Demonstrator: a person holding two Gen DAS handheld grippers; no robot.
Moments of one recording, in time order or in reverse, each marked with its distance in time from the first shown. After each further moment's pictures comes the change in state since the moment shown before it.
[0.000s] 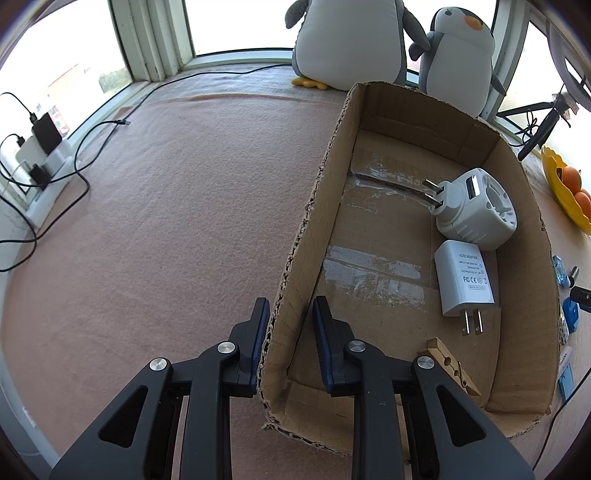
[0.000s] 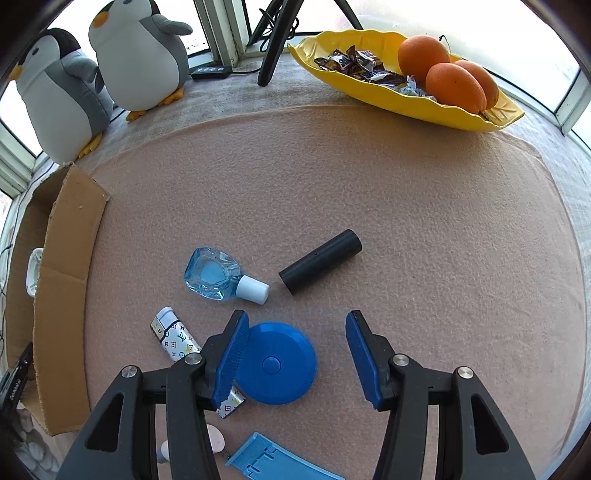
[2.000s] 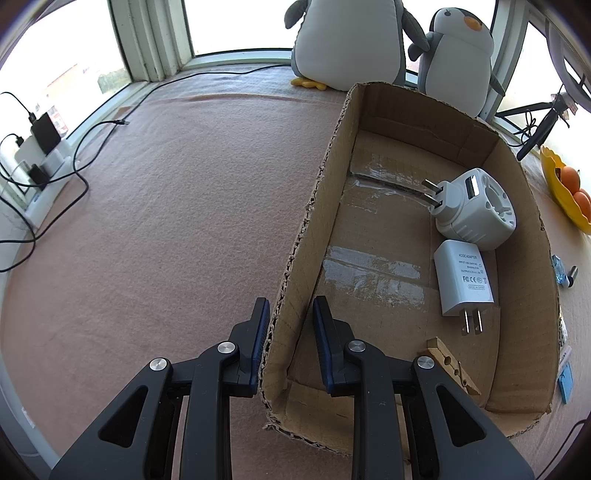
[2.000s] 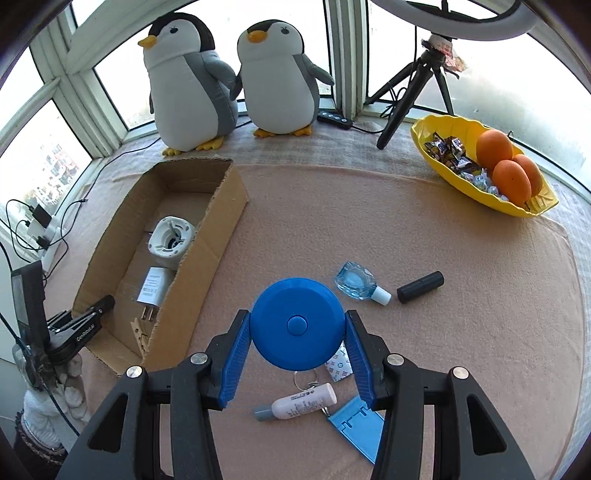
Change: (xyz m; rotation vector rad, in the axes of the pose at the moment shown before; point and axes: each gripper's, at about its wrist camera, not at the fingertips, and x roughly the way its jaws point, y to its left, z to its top) left arm 0.000 0.000 -0.001 0.000 -0.001 -0.004; right arm -0.084 0.097 -0.036 -0.280 -0.158 0.169
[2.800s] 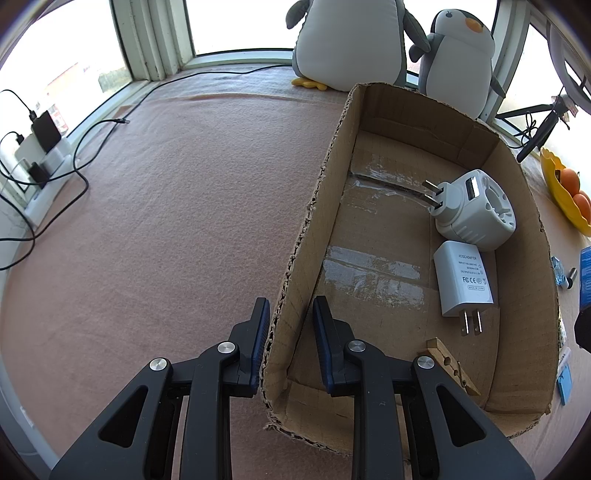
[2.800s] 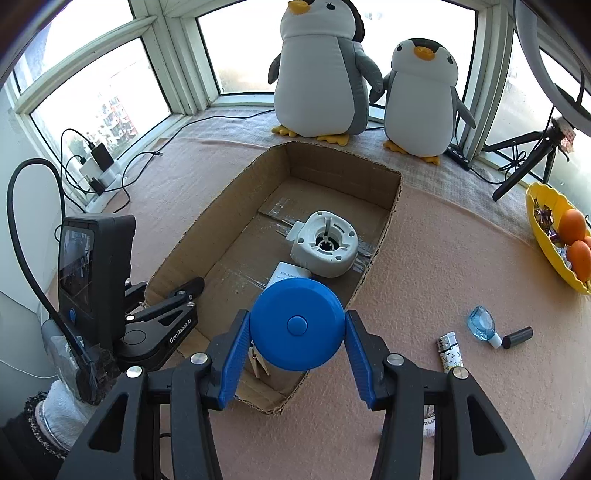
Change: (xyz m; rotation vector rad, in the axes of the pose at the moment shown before) left arm 0.000 0.001 0.000 -0.001 0.000 -0.001; right arm 0.020 0.121 -0.004 -0.235 0.012 0.100
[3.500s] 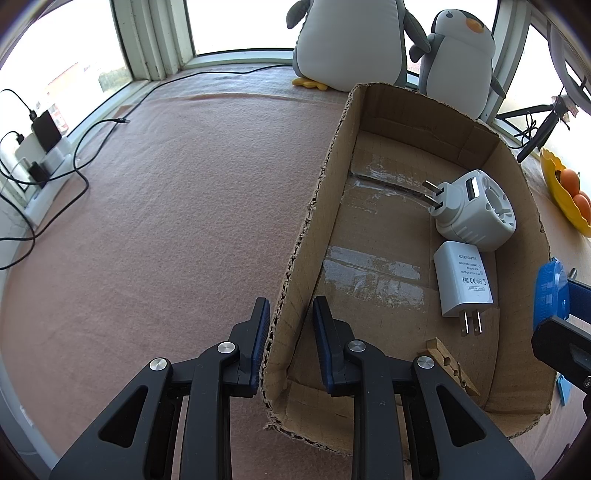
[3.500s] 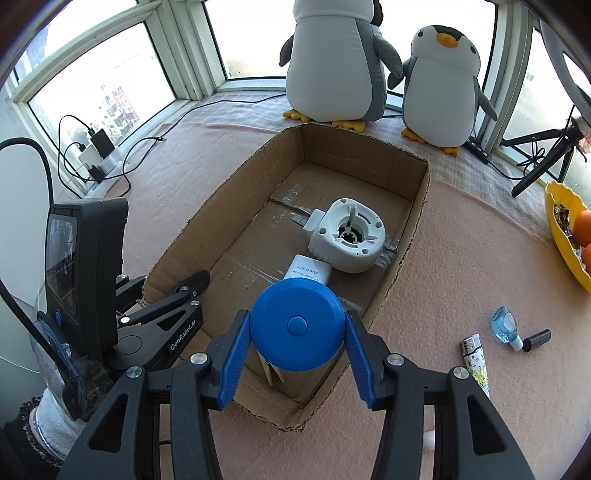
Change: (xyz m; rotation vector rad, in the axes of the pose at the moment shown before) left arm 0.000 0.001 0.000 0.000 0.000 -0.001; right arm 0.021 0.009 0.002 -0.004 0.040 0.020
